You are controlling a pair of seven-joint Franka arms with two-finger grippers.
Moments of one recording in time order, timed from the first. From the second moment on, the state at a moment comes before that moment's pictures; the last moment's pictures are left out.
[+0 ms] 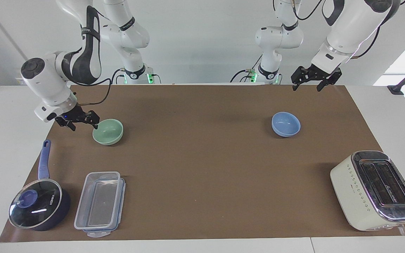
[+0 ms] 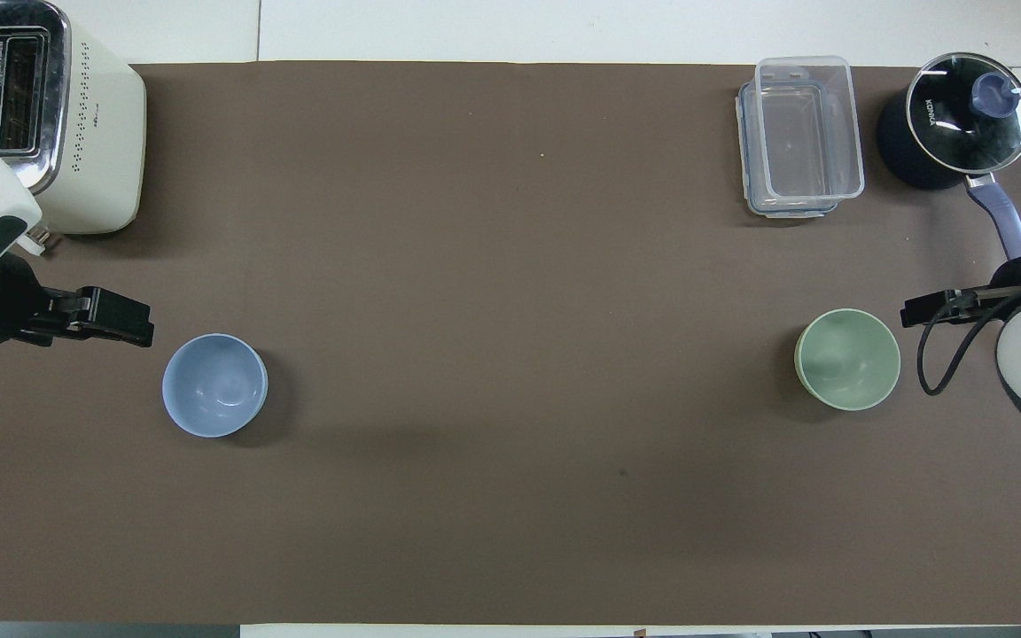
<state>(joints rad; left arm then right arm) -0.15 -0.09 -0.02 -1.70 -0.05 1.49 -0.07 -0.19 0.03 -0.02 -2.19 0.01 2.16 -0.27</state>
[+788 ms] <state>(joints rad) 0.00 -0.27 -0.01 -2.15 -0.05 1.71 0.14 -0.18 0.02 -0.01 -2.35 0.01 2.37 -0.35</state>
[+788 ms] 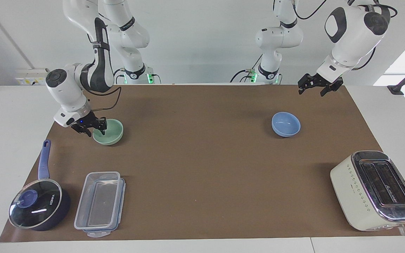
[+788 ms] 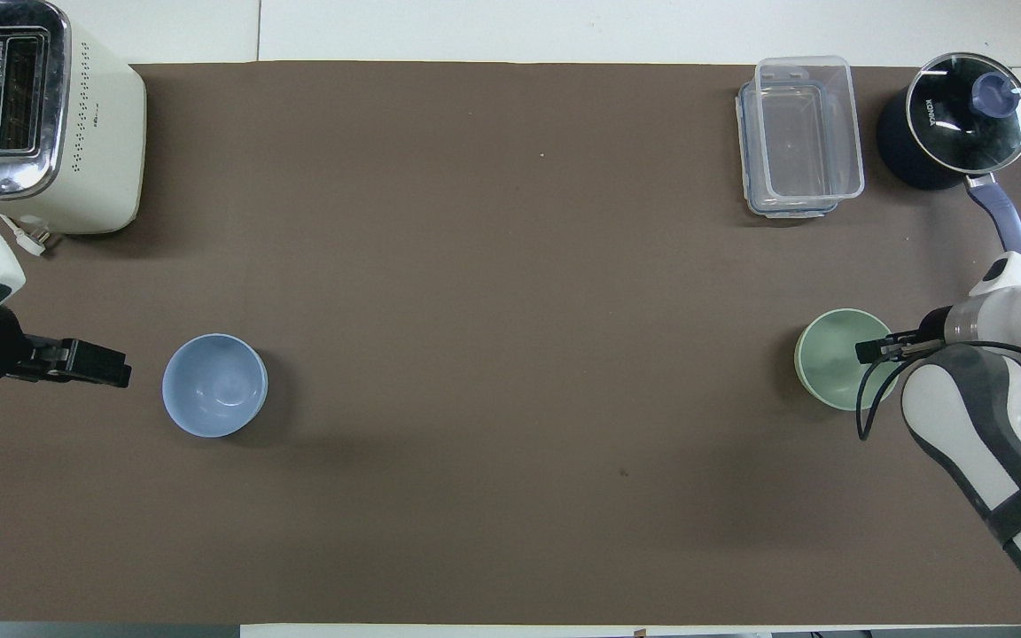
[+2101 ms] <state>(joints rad) 0.01 -0.10 -0.02 -2.43 -0.05 2.29 0.12 -0.18 -0.01 -0.01 -2.09 0.02 2.01 -0.36</state>
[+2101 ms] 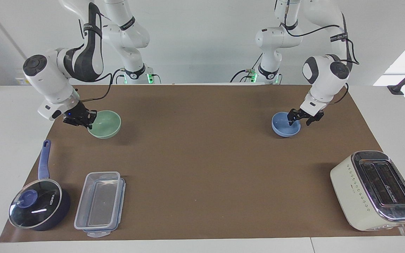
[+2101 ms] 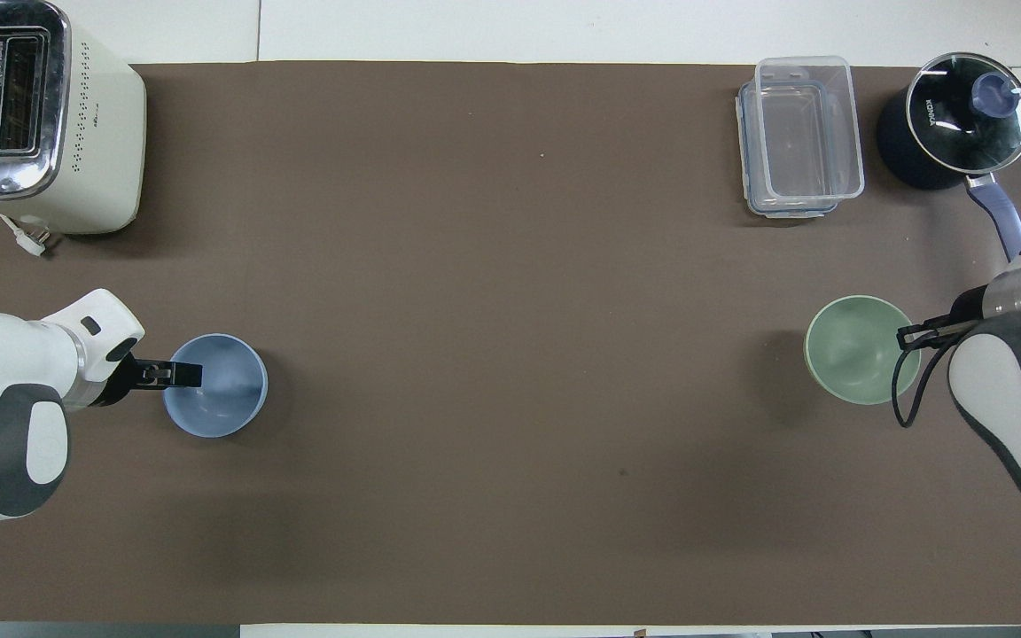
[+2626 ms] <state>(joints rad) 0.00 -0.10 -0.02 -2.45 -0.05 2.28 0.13 -0.05 -0.08 0.00 -1.96 0.02 1.81 -0.26</state>
